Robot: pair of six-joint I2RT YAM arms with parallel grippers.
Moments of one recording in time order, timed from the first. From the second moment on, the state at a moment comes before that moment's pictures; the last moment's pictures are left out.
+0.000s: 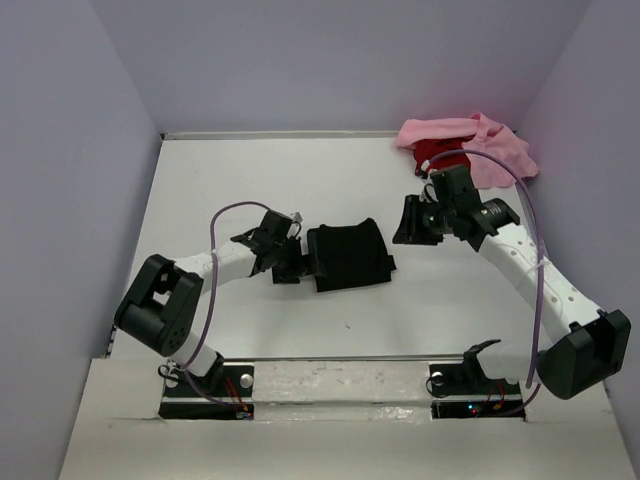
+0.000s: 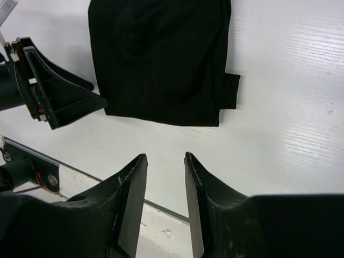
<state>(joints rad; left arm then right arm) -0.54 1.53 0.77 -0.21 0.31 -0.66 0.40 1.27 1.20 -0.80 -0.22 0.43</state>
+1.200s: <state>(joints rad) -0.49 1.92 1.07 -0.03 0.40 -0.65 0.40 1.22 1.13 -0.82 -0.22 0.47</state>
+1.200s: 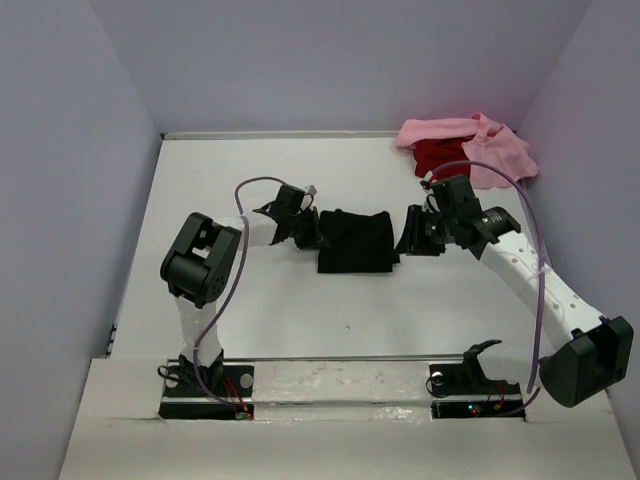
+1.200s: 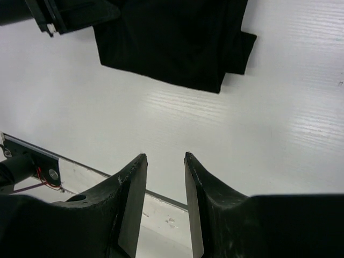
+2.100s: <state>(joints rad) -0.02 2.11 1.46 -0.29 0.33 -0.63 0.40 1.18 1.10 -0.82 -0.27 0.48</state>
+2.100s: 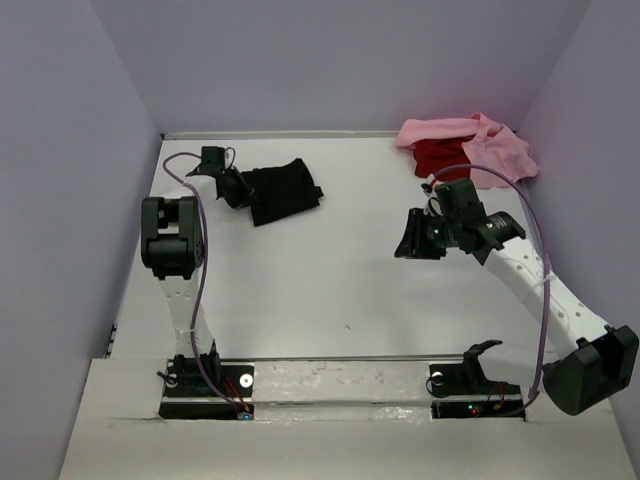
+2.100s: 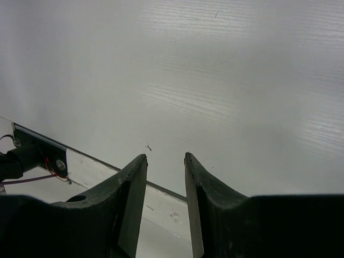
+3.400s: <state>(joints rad) 0.34 2.23 1.63 -0.28 0.15 -1.26 0.40 1.18 1.12 -0.93 -0.27 0.45</state>
